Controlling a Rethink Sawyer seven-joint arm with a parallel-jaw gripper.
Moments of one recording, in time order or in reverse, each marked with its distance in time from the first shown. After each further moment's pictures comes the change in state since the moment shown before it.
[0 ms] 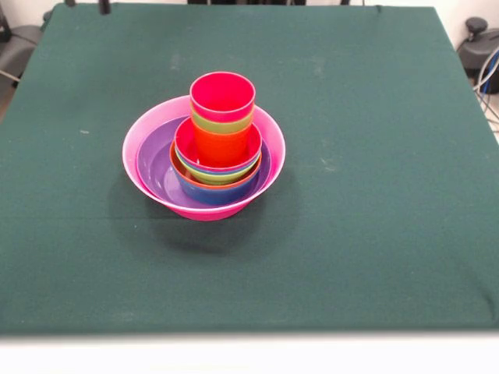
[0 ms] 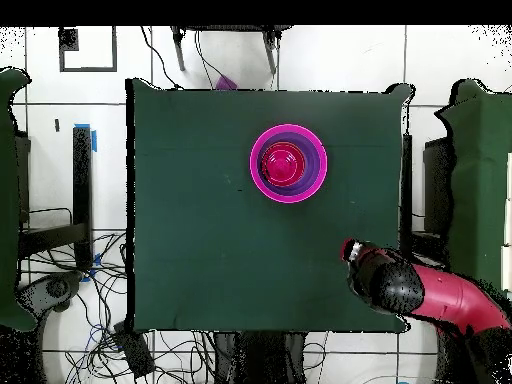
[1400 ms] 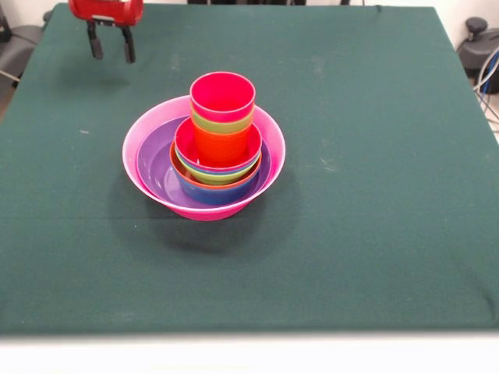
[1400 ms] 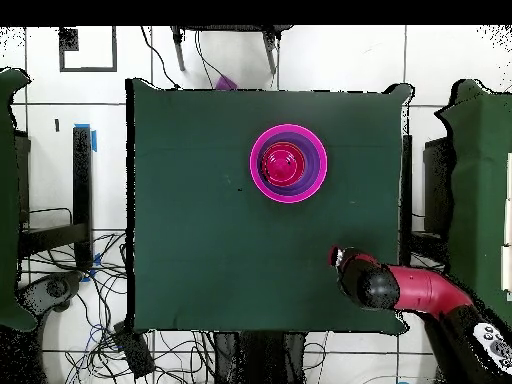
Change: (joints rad) arm -0.022 0.260 -0.004 -0.085 -0.187 -0.114 0.000
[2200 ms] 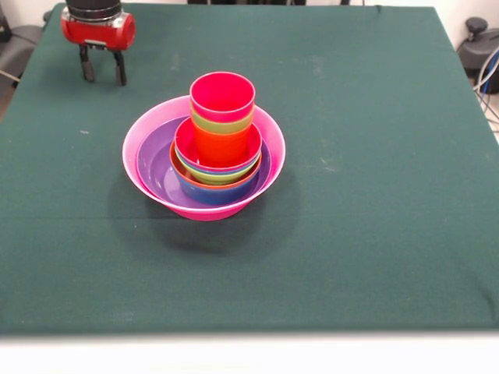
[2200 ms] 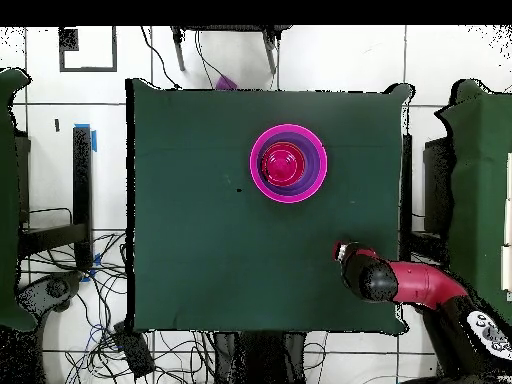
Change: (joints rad) arm 0.024 0.096 -0.044 -0.099 -0.041 -0.046 0.000
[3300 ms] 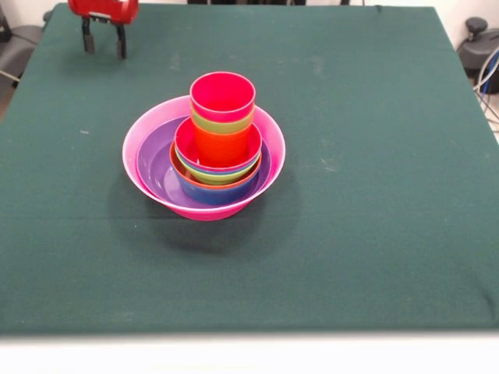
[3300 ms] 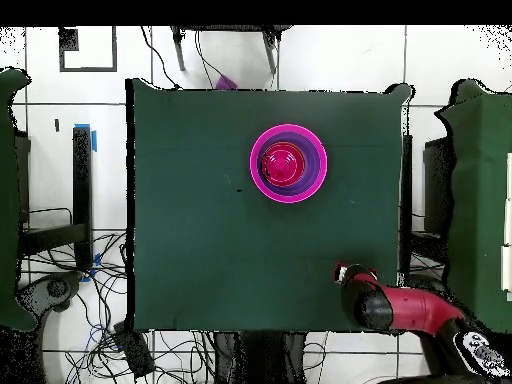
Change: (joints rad) arm 0.065 -0.039 -0.163 0.096 -0.014 -0.155 0.000
